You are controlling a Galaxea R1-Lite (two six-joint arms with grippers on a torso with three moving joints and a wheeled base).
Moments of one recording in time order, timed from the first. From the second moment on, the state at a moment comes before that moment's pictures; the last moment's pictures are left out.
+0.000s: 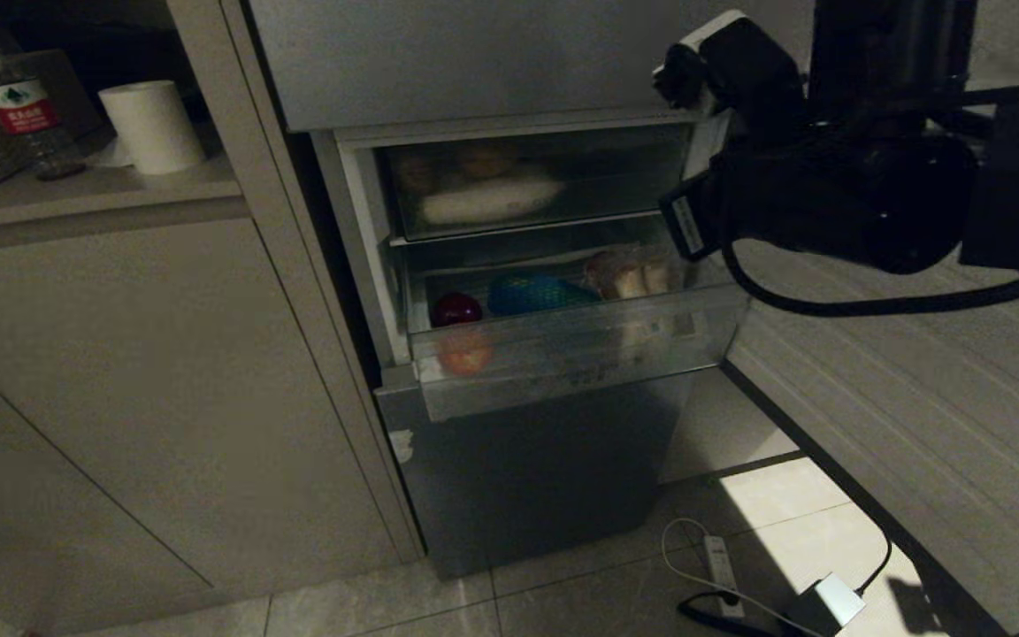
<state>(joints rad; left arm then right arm) 0.00 0.00 0.00 -0.01 0.00 0.00 0.67 1.74 -1.60 0.01 -0.56 -0.35</state>
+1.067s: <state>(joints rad) 0.00 0.00 0.00 -0.01 0.00 0.00 0.54 1.61 -1.55 0.05 -0.76 -0.16</state>
